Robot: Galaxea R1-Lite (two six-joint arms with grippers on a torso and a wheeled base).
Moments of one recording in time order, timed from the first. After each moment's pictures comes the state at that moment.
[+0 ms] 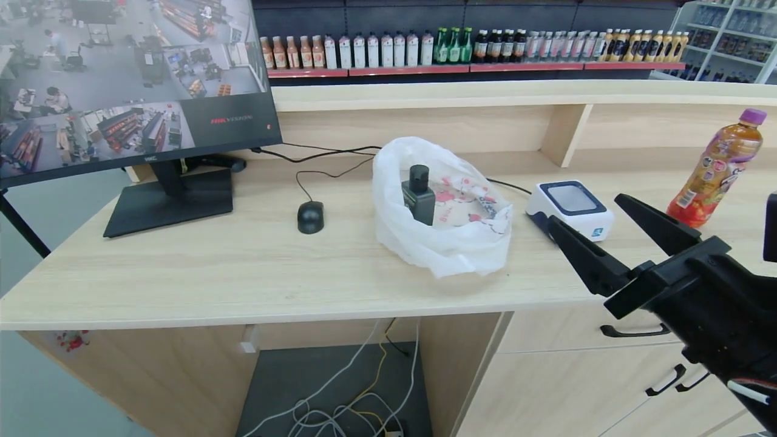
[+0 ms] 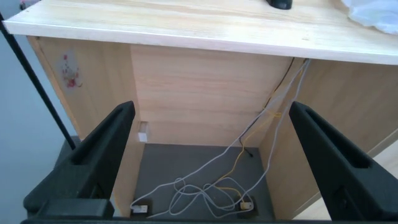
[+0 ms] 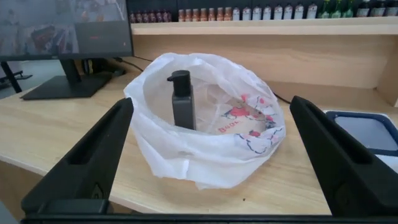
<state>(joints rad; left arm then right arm) 0.00 0.00 0.00 0.00 0.01 -0.02 0.59 1.48 -0.25 -1.57 -0.15 -0.07</state>
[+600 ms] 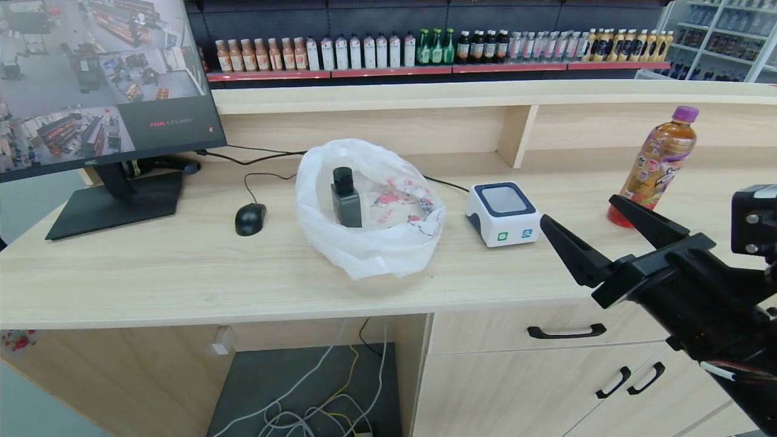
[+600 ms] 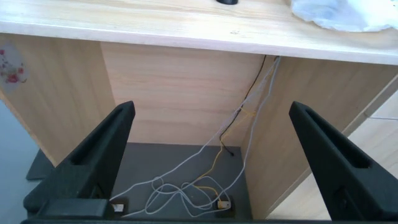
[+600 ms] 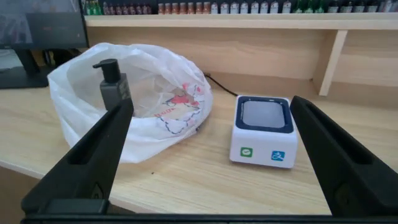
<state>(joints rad) 0.00 0.00 0.00 0.00 0.01 -0.03 0.54 1.53 -0.28 -1.57 -0.14 -0.09</state>
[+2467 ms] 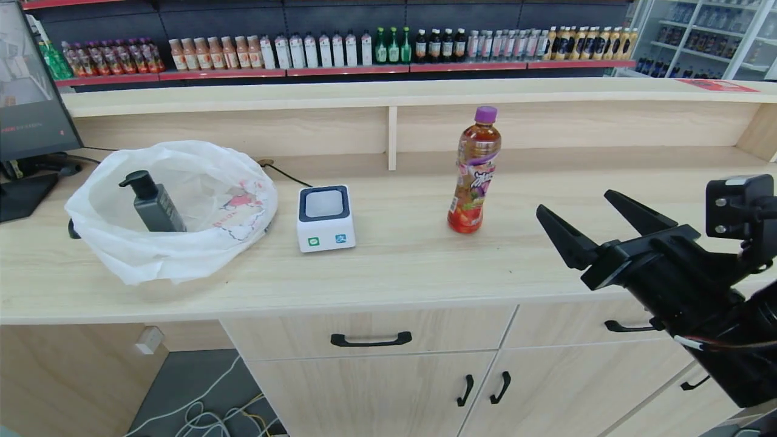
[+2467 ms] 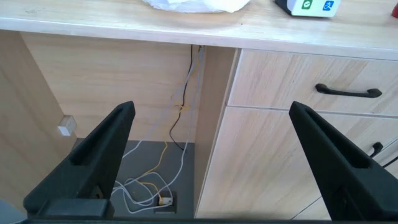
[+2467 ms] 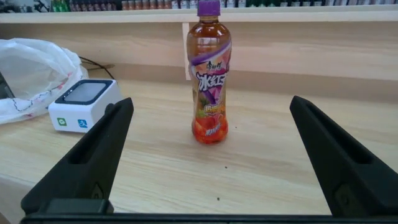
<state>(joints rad) 0.00 0.00 0.00 0.00 0.01 -0.02 0.48 1.60 -0.33 -1.57 -0.14 -0.06</state>
